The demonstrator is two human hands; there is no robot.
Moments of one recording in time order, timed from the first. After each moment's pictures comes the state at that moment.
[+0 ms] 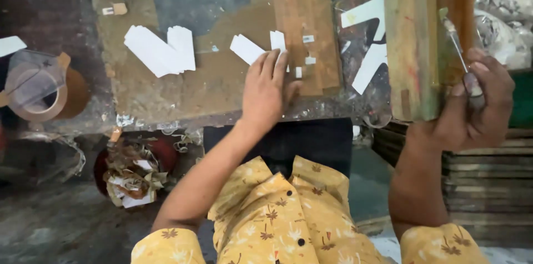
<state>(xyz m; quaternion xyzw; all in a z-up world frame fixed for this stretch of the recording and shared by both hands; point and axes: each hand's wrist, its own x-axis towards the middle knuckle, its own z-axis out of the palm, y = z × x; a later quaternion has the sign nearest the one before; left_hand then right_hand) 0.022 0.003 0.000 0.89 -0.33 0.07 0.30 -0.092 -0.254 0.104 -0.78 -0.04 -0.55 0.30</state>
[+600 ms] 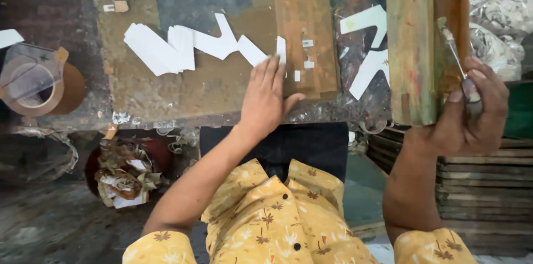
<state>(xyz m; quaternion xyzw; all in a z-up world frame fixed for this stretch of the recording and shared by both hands) 0.016 0.009 -0.011 0.89 -0.35 0.05 0.29 -0.088 -0.265 0.104 -0.81 -0.15 -0.56 0.12</state>
